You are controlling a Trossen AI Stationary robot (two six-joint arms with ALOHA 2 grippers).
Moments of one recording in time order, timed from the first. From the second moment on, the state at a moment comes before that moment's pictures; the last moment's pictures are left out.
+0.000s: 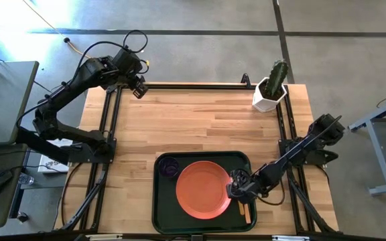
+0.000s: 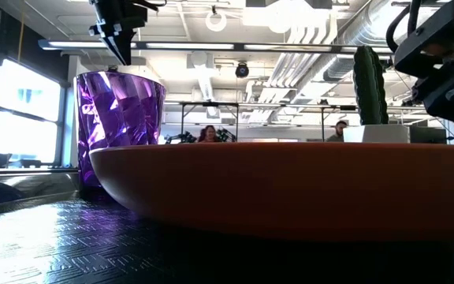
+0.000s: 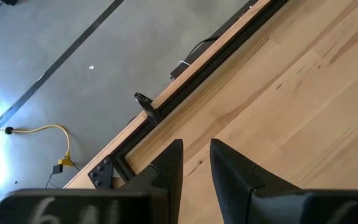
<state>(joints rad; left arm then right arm) 0.69 1.29 1.49 -1.21 -0.34 0.00 0.65 1.64 0.86 -0.39 -0.04 2.14</state>
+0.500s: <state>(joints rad) 0.69 1.29 1.49 -1.21 -0.34 0.00 0.65 1.64 0.86 -0.41 -0.04 2.14</state>
